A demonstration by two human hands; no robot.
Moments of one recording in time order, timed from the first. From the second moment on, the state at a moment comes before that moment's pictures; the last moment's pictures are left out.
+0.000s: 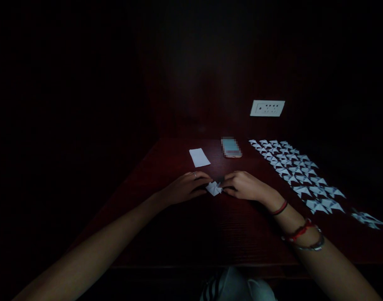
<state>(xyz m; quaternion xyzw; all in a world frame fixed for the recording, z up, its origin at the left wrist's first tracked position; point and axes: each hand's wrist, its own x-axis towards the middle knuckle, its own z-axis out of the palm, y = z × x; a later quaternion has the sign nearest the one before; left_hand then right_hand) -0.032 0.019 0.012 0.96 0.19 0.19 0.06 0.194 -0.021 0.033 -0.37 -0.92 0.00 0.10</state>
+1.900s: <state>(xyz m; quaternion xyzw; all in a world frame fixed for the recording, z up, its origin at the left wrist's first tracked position) -0.024 0.012 0.000 0.98 0.17 0.13 0.02 0.198 -0.009 0.019 -0.38 -0.90 0.13 0.17</state>
